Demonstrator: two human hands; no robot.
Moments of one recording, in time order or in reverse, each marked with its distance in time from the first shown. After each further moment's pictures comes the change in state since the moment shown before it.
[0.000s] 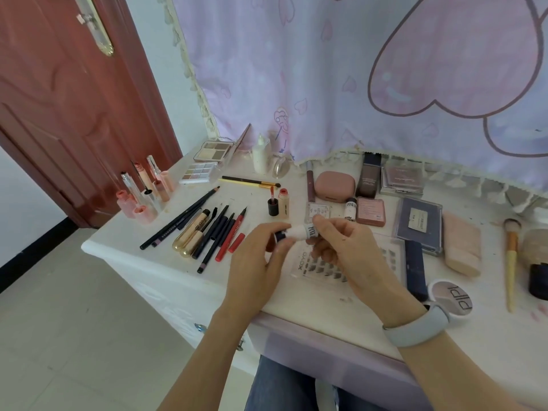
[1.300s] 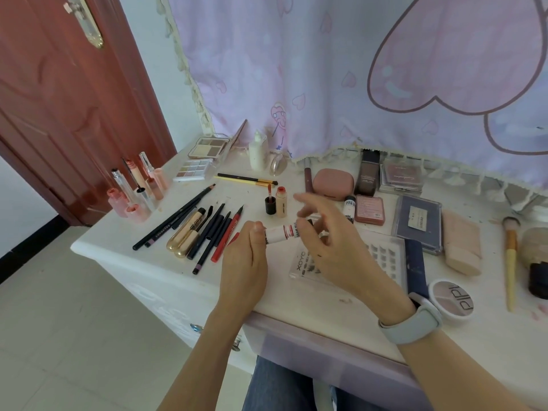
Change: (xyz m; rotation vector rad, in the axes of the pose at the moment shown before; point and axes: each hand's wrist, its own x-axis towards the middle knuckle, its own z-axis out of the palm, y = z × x) left_hand 0.002 0.005 -0.003 -0.057 0.052 -0.299; right_hand 0.005 0.000 0.008 -0.531 -0.114 -0.424
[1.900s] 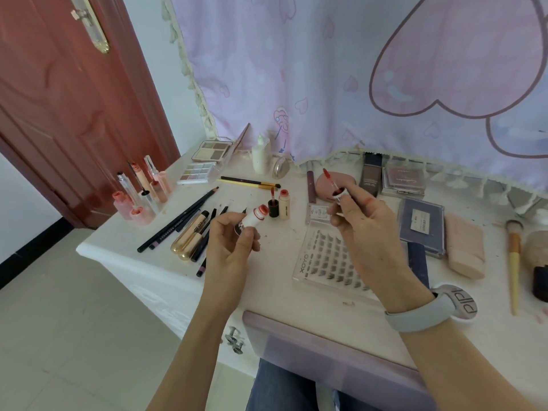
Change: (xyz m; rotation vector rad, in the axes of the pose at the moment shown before) left_hand 0.008 -0.022 -0.019 -0.529 0.002 -0.096; right_hand 0.016 0.005 -0.015 0.696 0.348 0.252
